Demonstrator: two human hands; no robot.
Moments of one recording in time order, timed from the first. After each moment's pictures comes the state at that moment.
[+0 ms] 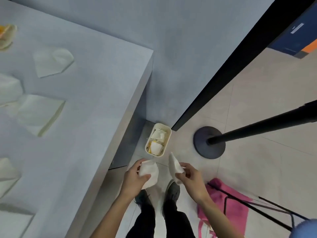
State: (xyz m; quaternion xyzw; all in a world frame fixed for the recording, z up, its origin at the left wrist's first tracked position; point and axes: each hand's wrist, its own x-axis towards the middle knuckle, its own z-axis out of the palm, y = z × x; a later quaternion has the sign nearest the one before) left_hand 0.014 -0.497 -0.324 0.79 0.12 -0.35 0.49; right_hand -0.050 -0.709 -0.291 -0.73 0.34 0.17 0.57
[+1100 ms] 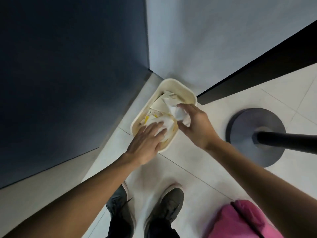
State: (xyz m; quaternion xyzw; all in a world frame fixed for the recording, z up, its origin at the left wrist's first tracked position) left_hand 0.104 -0.612 -0.817 0.92 -0.27 -0.26 0.15; right_hand 0.145 -0.815 -0.748 -0.92 -0.04 0.19 0.34
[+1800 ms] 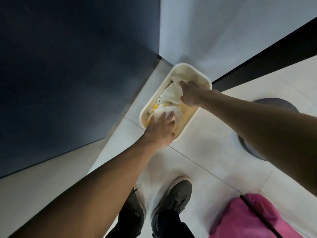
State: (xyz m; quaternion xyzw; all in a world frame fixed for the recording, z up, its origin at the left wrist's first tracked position) left_hand 0.122 -0.635 -0.830 0.87 -0.23 -0.44 0.01; right_hand 0.233 -0.776 -0.818 -0.92 -0.07 0.39 0.01
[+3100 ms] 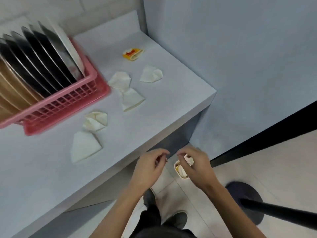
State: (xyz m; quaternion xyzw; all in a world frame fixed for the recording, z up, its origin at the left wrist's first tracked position) left_hand -0.001 -0.527 -0.149 0.90 0.08 0.01 0.42; right_hand 0.066 -0.704 -0.162 -0.85 -0.23 0.12 0.46
